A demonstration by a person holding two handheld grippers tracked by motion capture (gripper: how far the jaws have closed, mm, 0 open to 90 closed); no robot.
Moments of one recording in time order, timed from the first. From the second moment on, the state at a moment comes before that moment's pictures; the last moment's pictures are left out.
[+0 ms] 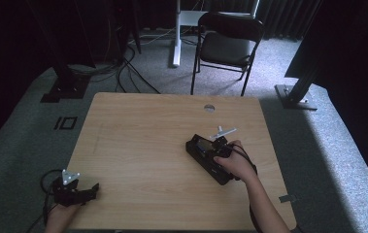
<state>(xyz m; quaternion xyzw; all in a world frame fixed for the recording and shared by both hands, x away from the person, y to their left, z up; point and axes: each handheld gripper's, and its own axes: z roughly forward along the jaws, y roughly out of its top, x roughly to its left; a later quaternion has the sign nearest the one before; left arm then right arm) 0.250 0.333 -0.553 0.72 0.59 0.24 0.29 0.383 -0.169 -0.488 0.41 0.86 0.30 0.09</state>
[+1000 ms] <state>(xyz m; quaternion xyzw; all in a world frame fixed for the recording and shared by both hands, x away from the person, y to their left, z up) 0.250 0.333 -0.553 0.72 0.59 0.24 0.29 0.388 -0.165 -0.490 0.41 0.86 0.28 0.08</state>
